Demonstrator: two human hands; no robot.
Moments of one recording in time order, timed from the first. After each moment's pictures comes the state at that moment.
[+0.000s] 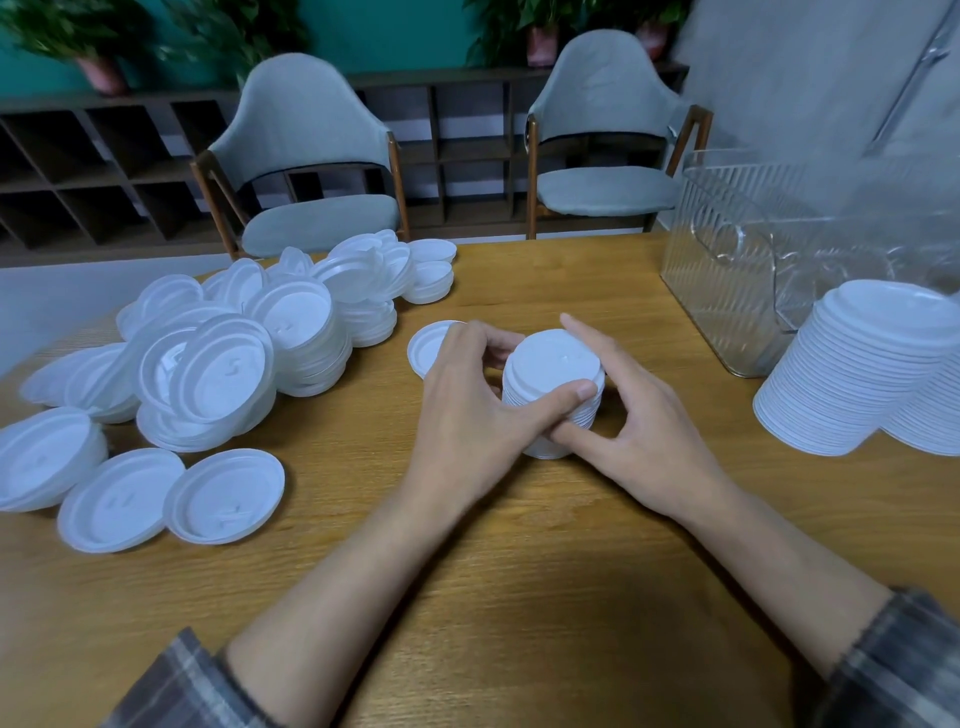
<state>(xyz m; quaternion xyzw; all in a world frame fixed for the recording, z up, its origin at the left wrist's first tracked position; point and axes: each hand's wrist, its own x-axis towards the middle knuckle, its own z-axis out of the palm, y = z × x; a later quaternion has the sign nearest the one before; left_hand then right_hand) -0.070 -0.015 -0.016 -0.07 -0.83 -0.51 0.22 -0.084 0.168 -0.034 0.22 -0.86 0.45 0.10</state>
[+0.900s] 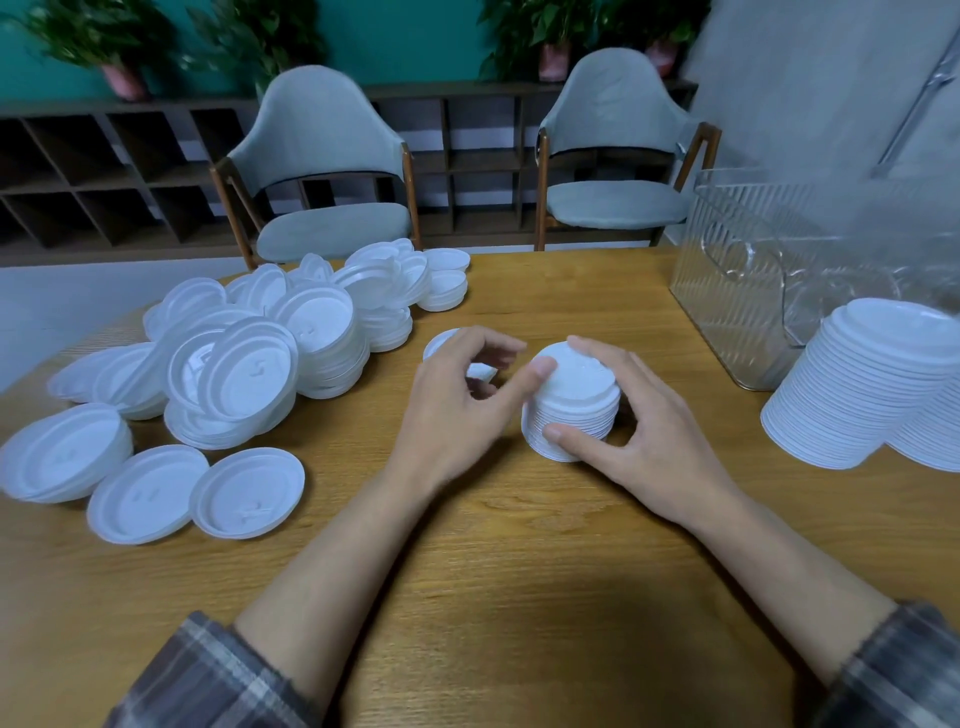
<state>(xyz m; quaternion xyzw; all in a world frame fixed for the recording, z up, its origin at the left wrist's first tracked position) -0.085 -0.044 -0.017 -0.10 -0.81 -0.54 0.19 -0.081 0.167 -0.033 0.22 -0.87 0.42 0.11</state>
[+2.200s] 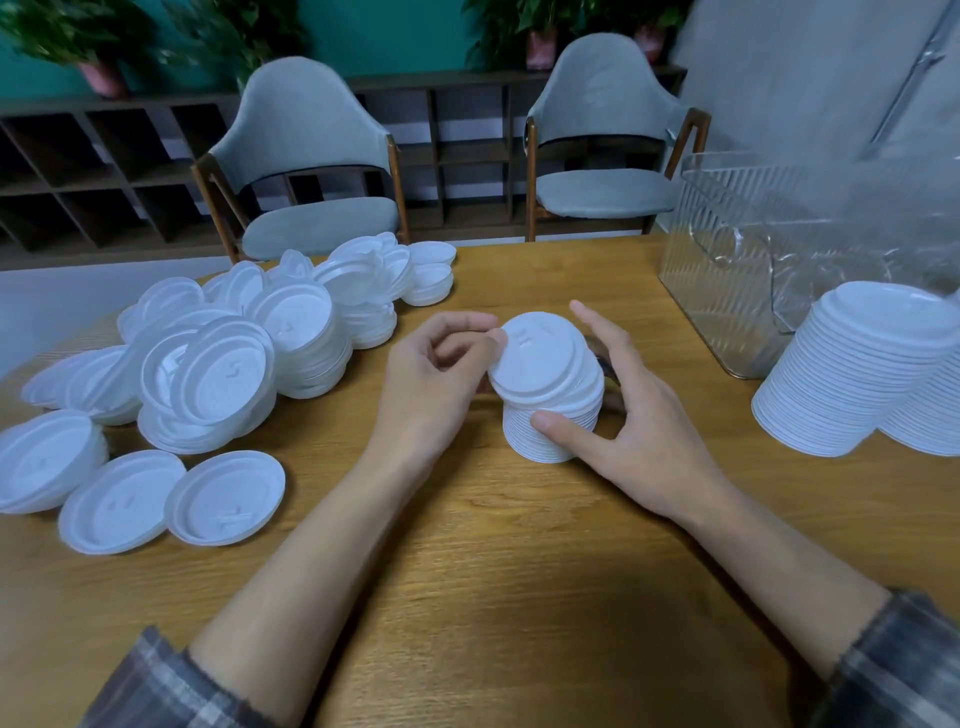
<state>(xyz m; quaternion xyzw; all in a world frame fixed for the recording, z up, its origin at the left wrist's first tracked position) -0.087 -0.041 -0.004 -0.01 -0.70 -0.71 0.11 -0.079 0.165 -0.028 0.21 -0.85 0.48 0.08</state>
